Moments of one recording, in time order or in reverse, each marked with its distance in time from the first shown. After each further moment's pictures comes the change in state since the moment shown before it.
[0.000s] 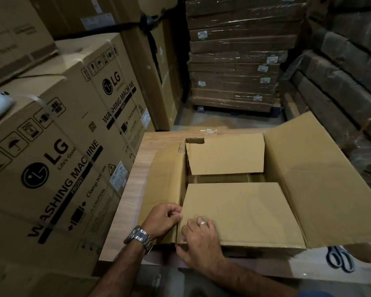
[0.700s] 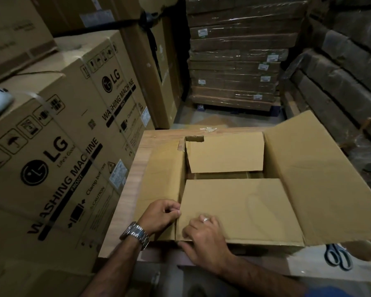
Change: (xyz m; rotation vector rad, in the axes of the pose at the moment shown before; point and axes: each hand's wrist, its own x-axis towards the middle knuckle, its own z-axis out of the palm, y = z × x) left_hand -0.004 0.009 -0.011 -0.023 -0.030 -0.023; right_hand -0.005 0.018 -0.017 0.053 0.002 -0.144
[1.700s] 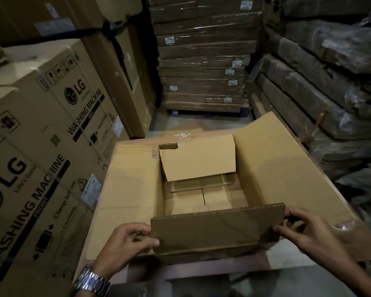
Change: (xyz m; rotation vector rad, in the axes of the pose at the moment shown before) left_hand -0.039 0.004 -0.012 -0.299 -0.036 0.029; right_hand -0.109 0.145 -0.151 0.533 0.138 0.661
